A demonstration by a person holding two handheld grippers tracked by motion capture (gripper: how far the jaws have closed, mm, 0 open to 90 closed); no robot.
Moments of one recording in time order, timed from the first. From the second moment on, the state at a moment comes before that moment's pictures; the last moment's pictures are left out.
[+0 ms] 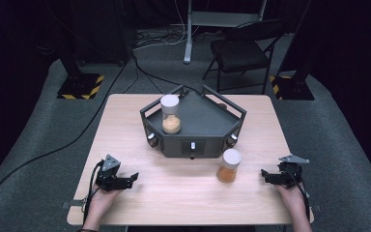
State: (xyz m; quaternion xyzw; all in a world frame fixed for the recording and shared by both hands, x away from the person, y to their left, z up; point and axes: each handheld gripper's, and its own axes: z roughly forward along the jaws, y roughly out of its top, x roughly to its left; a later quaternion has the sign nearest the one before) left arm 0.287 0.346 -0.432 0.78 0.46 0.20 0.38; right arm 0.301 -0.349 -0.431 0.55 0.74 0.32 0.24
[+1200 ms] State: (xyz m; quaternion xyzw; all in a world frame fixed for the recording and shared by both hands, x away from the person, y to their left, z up) left arm 0.296 0.331 -0.438 0.79 0.46 0.20 0.35; right arm 0.299 -0.349 -0.431 0.55 0.74 0.32 0.24
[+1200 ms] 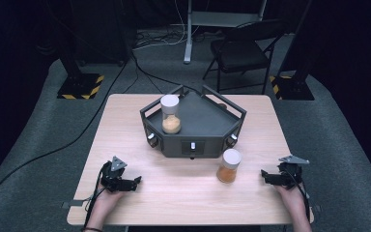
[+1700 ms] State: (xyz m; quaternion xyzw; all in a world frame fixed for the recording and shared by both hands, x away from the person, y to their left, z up) left arm 0.297 0.331 -0.438 0.79 0.46 0.20 0.34; right arm 0.298 -0.350 -0.431 0.54 0.74 0.32 0.24
